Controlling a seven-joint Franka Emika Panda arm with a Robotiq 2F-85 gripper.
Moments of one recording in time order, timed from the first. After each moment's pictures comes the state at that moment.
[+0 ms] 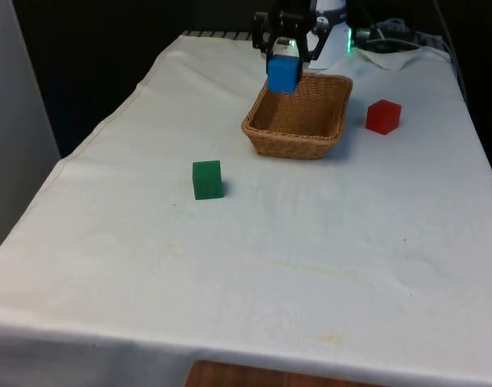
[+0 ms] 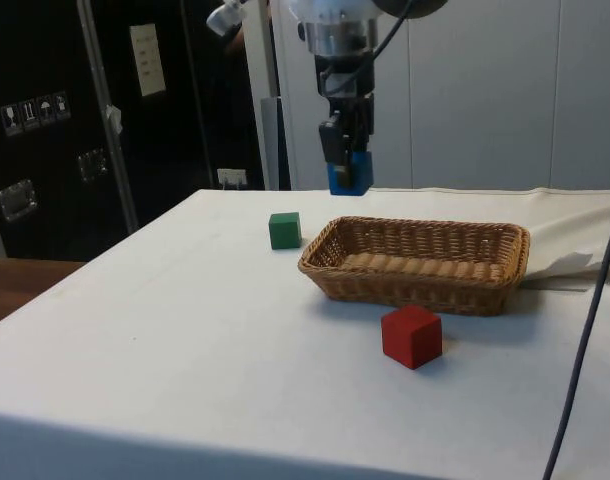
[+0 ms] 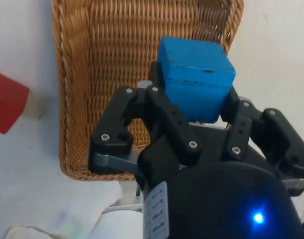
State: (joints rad) arm 0.04 -0.14 -0.10 -2.59 -0.27 2.49 0.26
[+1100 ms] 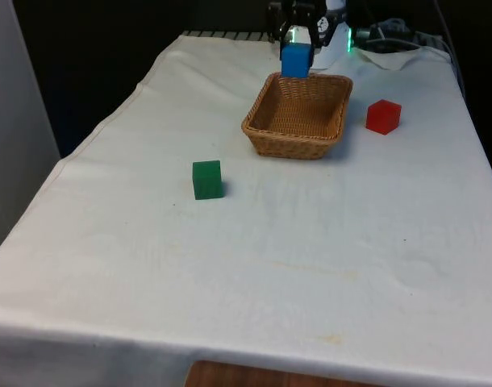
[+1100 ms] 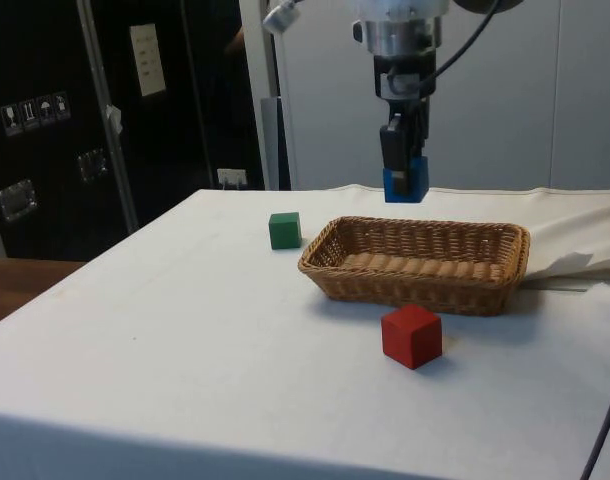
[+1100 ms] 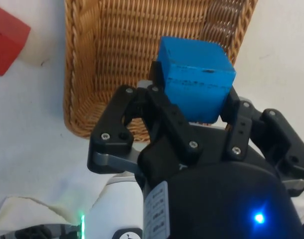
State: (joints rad) arm 0.04 -0.36 -0.08 -2.82 -0.27 2.49 0.27
